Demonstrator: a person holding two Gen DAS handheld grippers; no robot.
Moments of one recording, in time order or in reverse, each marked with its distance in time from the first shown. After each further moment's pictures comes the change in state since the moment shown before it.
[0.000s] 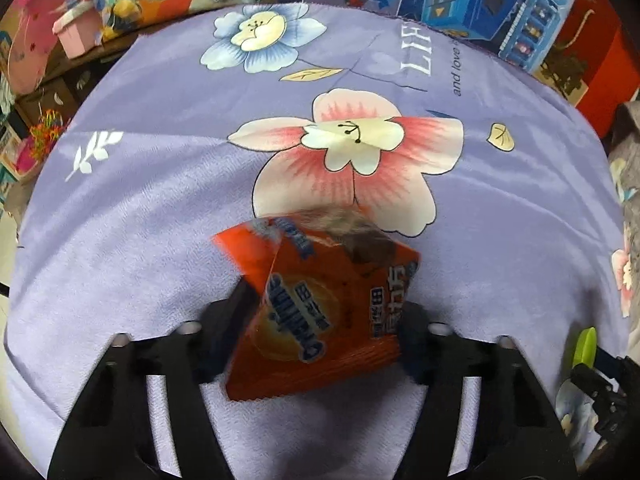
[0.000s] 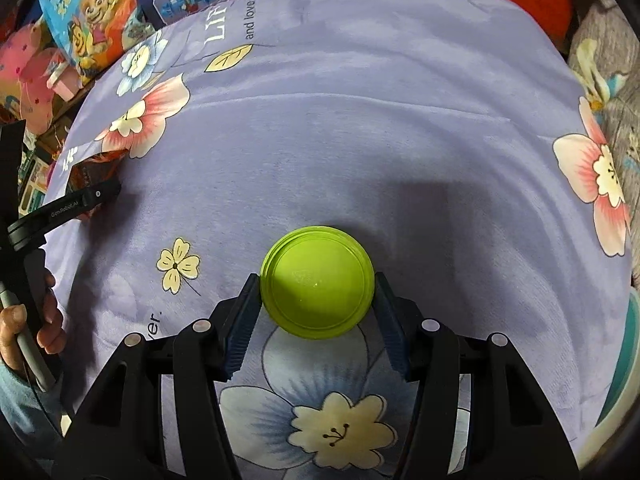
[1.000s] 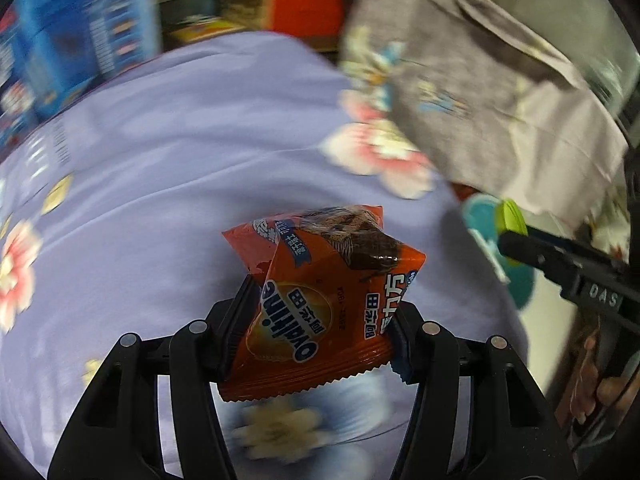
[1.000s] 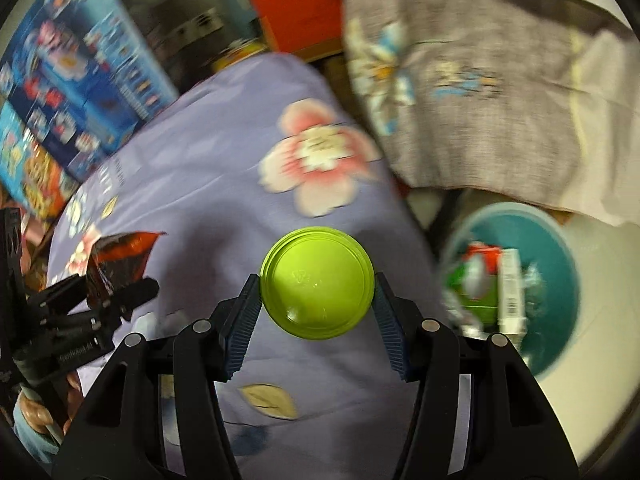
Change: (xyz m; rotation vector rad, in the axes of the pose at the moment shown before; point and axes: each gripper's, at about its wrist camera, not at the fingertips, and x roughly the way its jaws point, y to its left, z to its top) left arm -0.087 -0.320 -0.088 0.621 0.010 -0.429; right arm -0.145 -0.231 -0.100 0.430 -0.273 -0.110
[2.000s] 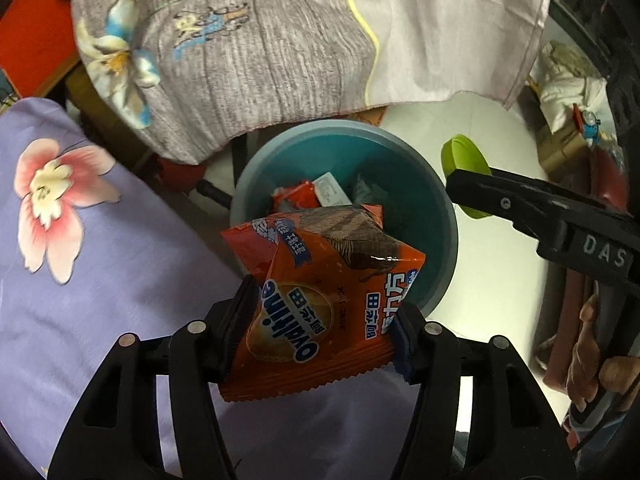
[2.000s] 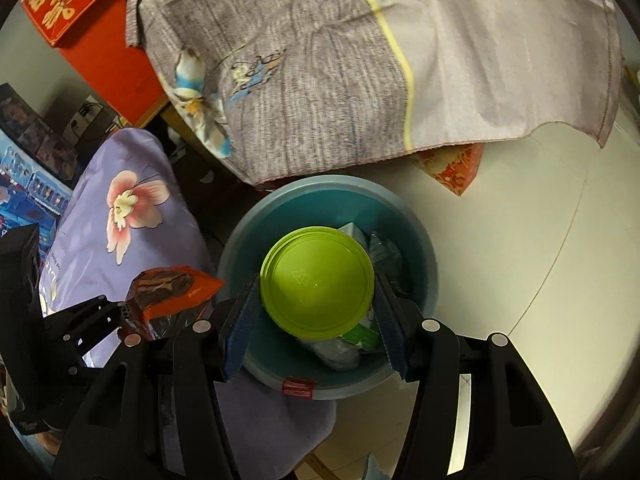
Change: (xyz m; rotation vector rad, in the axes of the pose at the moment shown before) left arm 0.128 -0.254 0.024 0.407 0.228 -0.150; right arm -0.021 -0.220 -0.027 0.311 -0.020 -0.084
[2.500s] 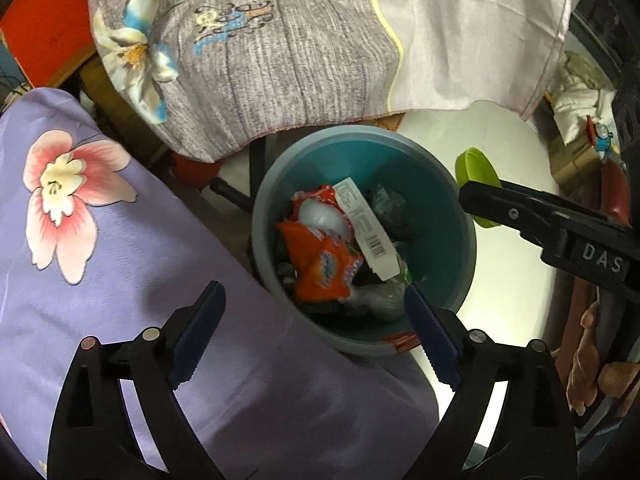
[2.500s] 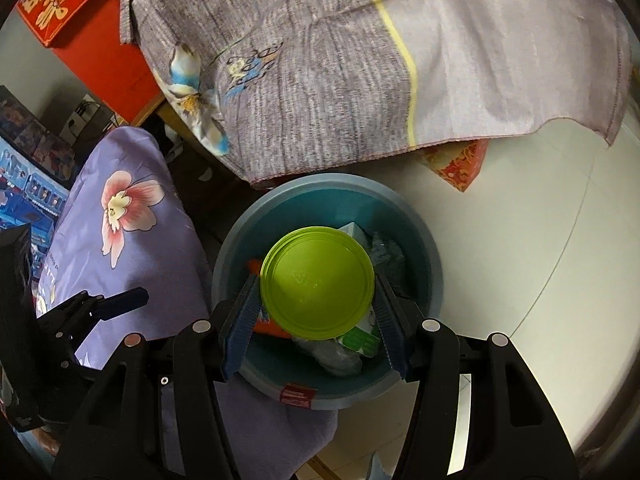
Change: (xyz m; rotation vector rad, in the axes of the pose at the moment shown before) left arm -0.002 0.015 0.001 -0.039 -0.007 0.043; right arm 0.017 0.008 0.006 -0.012 0.028 0.021
